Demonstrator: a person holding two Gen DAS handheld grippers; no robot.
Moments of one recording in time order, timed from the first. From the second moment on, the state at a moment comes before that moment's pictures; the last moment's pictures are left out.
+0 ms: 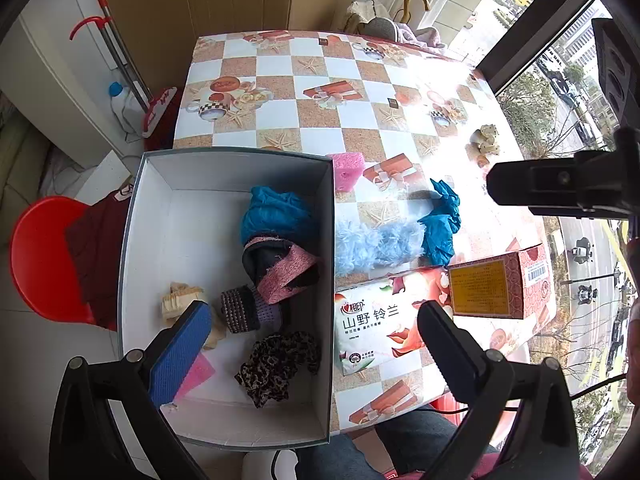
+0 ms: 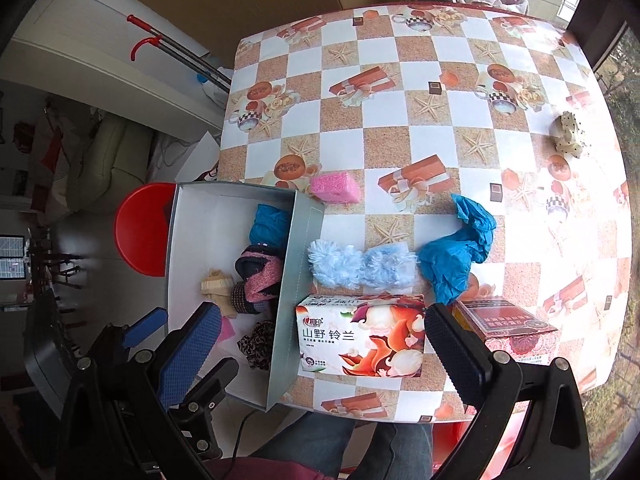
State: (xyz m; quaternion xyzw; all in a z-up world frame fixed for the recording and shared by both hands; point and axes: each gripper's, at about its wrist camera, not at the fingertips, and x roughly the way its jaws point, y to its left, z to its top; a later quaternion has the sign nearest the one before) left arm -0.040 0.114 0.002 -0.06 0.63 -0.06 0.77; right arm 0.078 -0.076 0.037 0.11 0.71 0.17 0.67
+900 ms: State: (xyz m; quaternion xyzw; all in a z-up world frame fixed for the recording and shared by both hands) left arm 0.089 -0.087 -0.107 0.10 0.70 -0.23 0.67; right arm 0.066 -0.322 -0.033 0.27 0.73 0.00 0.62
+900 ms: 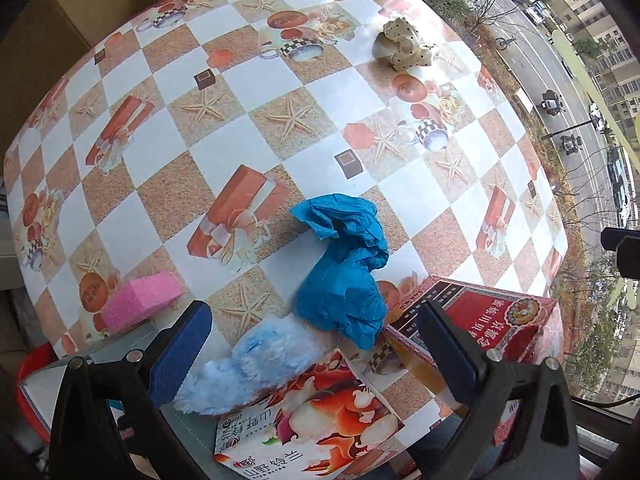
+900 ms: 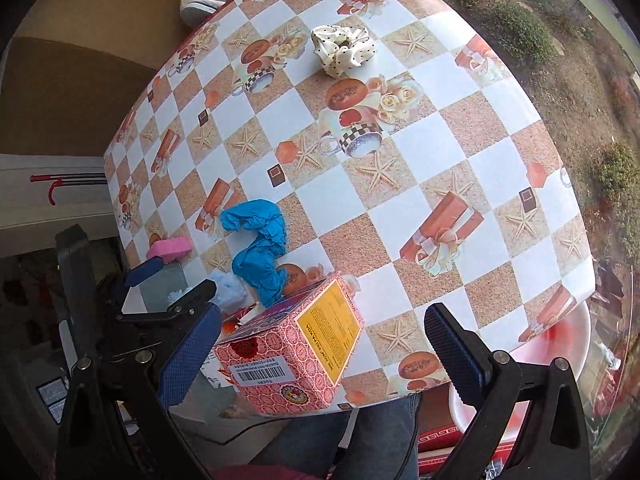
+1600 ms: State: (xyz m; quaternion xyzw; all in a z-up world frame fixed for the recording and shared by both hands) left arm 0.110 -0.129 -0.190 0.15 0.74 -0.18 0.63; right arm 0.204 -0.368 -0.129 0.23 0.72 -0.03 0.66
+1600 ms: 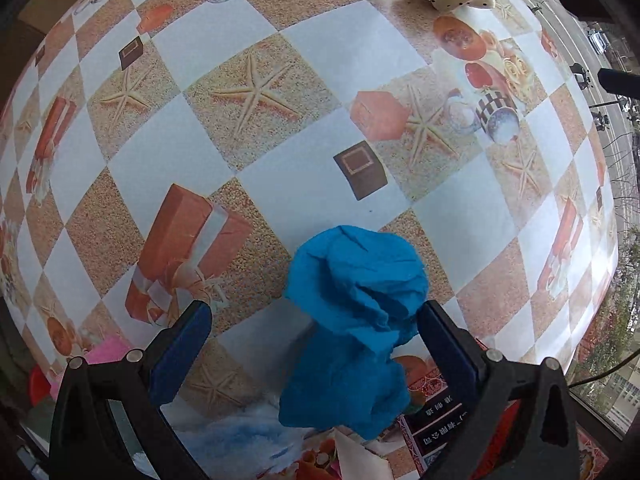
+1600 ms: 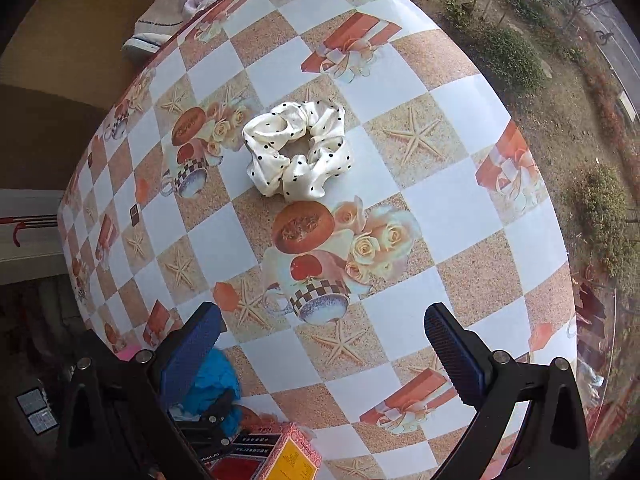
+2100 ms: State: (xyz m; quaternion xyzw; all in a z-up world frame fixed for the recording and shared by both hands) left arm 0.116 -0.129 -0.205 0.14 0.74 -0.13 0.65; right arm 0.281 -0.345 -0.209 0.12 0.73 -0.04 0.67
